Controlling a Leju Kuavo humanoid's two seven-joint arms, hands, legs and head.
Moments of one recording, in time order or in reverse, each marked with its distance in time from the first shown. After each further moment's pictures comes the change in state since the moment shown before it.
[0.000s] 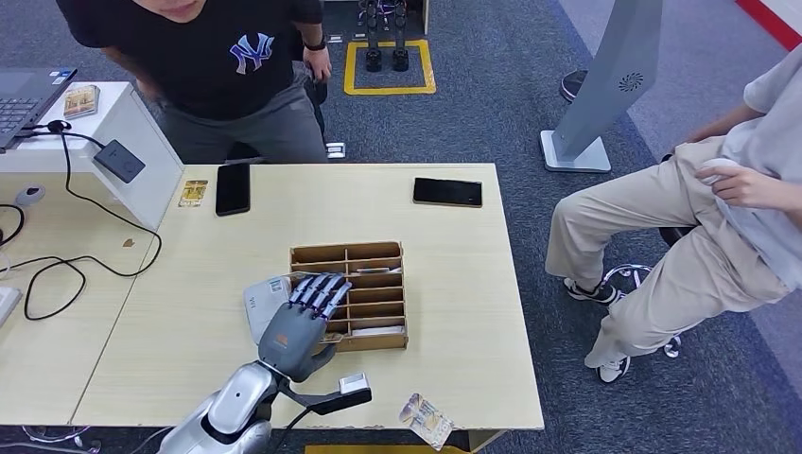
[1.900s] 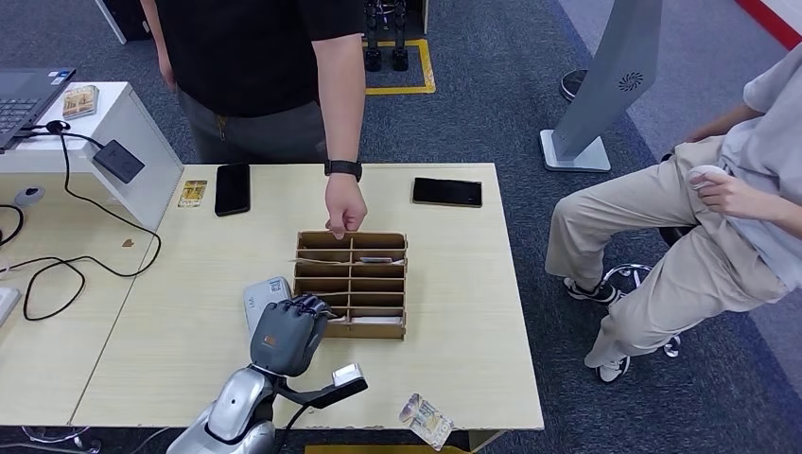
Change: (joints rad) left arm 0.022 -0.059 0.089 0.083 -0.005 0.184 -0.073; right arm 0.000 -0.018 0.025 0.040 0.000 -0.041 0.004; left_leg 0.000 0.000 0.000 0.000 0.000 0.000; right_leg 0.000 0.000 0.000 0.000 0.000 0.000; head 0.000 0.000
